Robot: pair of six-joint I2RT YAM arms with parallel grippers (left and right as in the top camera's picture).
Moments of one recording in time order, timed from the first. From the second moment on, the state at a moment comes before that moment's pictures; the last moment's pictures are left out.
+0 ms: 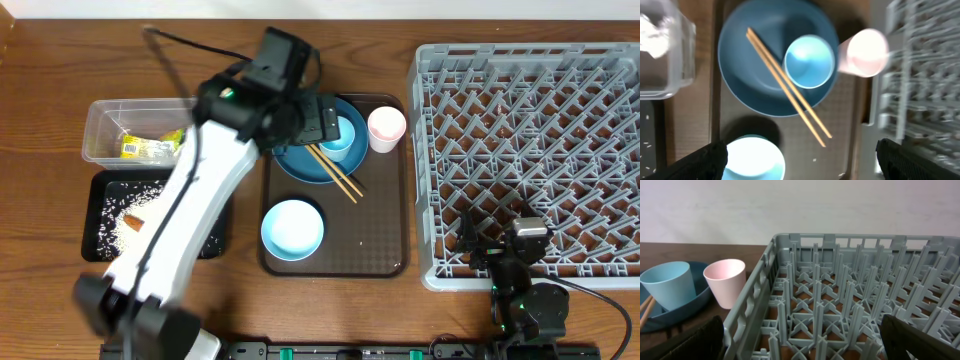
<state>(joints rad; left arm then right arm) -0.44 1.70 1.73 -1.17 0.09 -0.55 0.06 0.01 0.01 -0.07 -0.03 0.03</state>
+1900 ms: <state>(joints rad) -0.44 2.08 1.69 -0.95 0.05 -0.52 0.06 0.01 0.01 -0.07 -0.03 0.03</state>
